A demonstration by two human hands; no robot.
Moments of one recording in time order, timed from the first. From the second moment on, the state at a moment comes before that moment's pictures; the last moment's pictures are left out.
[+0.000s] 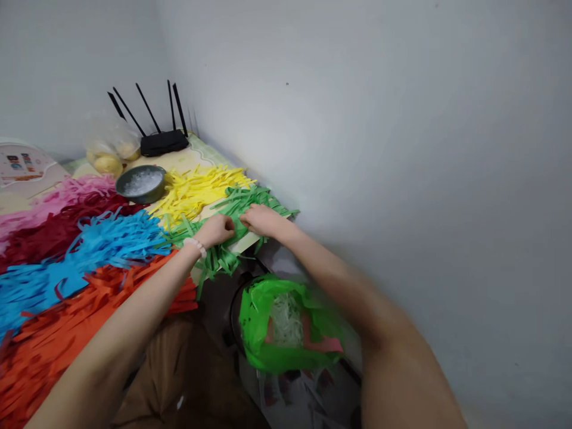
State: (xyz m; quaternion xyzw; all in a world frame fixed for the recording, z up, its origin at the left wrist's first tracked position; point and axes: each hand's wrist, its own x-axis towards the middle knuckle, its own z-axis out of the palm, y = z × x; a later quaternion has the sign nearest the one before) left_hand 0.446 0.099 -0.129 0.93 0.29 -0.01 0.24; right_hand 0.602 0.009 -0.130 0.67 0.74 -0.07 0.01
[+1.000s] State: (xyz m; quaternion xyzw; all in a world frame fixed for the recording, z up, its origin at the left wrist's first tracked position) left_hand 0.270 0.211 -0.018 0.61 0.47 0.58 0.27; right_hand 0.527 -0.002 -0.150 0.82 0.51 -0.19 -0.18
